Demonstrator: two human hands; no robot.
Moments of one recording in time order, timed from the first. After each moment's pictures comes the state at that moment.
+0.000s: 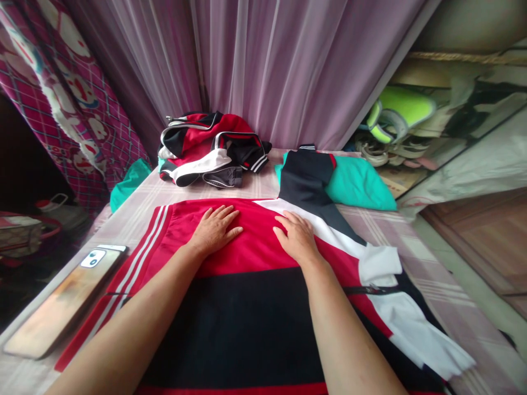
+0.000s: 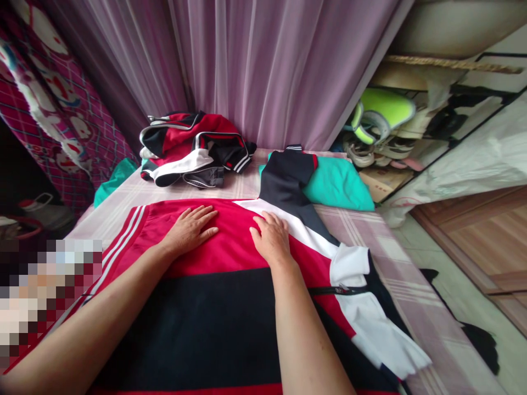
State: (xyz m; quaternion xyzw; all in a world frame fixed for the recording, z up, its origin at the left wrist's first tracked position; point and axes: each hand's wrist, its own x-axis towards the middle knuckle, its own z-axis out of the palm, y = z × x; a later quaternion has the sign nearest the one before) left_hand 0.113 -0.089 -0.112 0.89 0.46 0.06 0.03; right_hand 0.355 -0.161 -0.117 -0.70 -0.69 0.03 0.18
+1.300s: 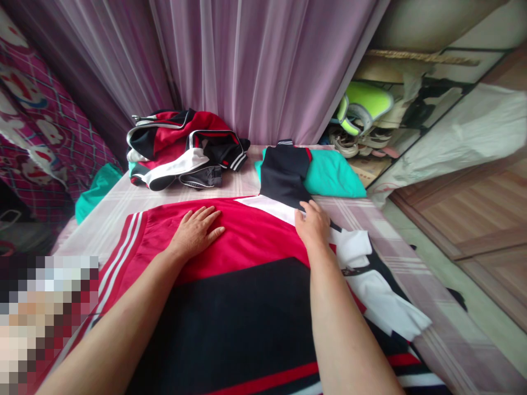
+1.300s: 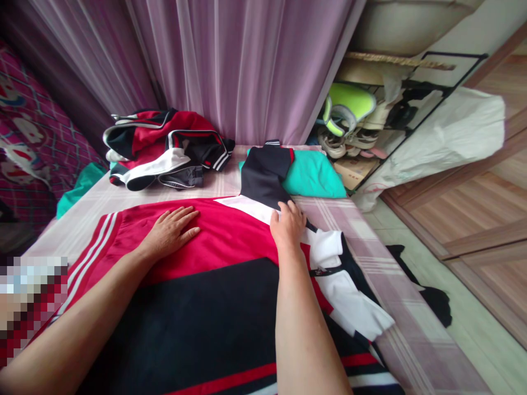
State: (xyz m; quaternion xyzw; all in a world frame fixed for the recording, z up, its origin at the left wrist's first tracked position) left_hand 0.111 -0.084 -0.115 0.88 0.47 0.06 0.01; right_hand 0.417 -0.164 -0.118 -0.83 -0.49 -0.05 0.27
